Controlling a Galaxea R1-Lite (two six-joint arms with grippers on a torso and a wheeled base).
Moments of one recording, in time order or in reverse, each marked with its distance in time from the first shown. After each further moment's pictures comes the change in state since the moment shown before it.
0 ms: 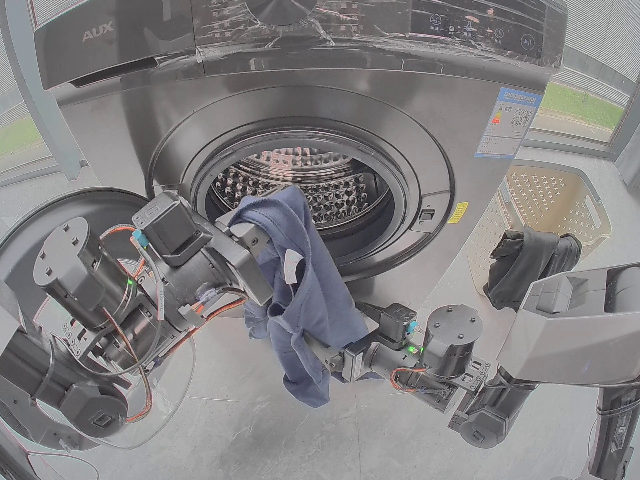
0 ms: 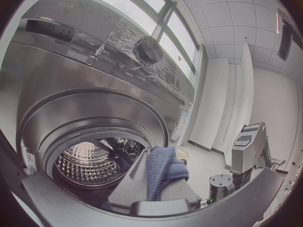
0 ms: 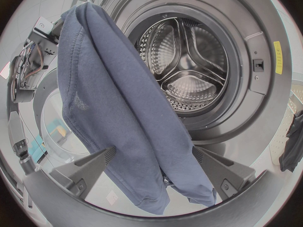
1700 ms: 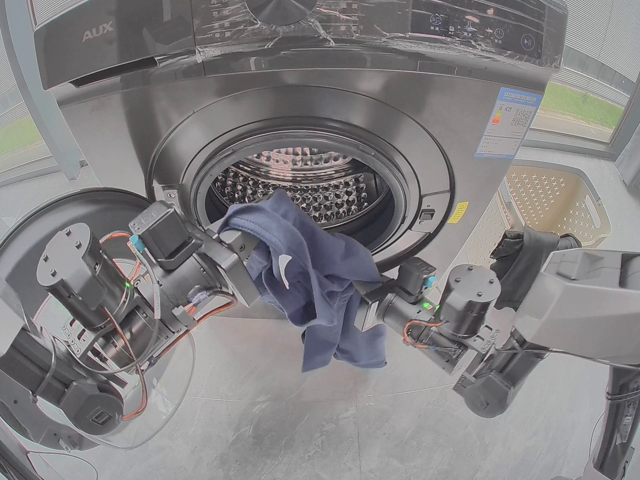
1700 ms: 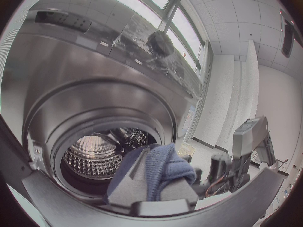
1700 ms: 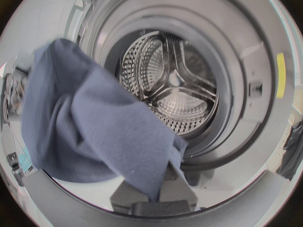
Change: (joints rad) left arm 0.050 0.010 0.033 0.000 0.000 -0.013; right arm -0.094 -0.020 -0.126 0.000 0.009 0.002
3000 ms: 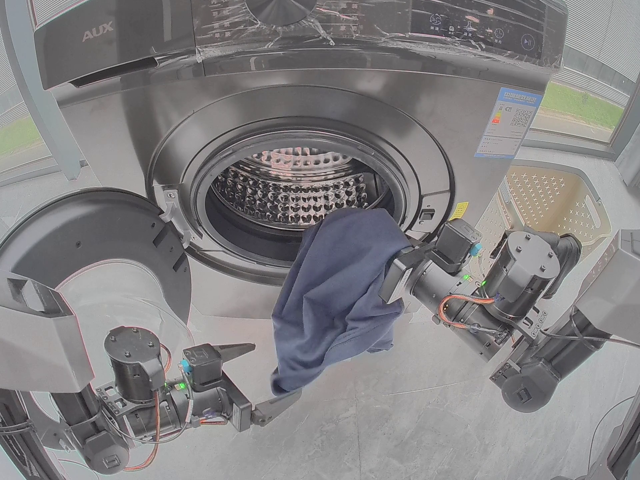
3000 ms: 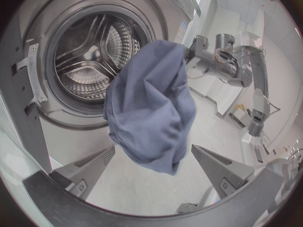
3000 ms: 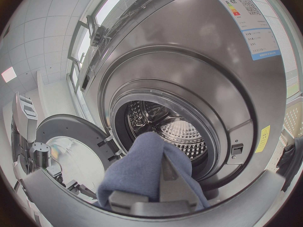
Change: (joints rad) left arm 0.041 0.239 0.362 -0.001 -0.120 0.156; right arm 0.013 -0.229 0.080 -0.001 -0.007 0.009
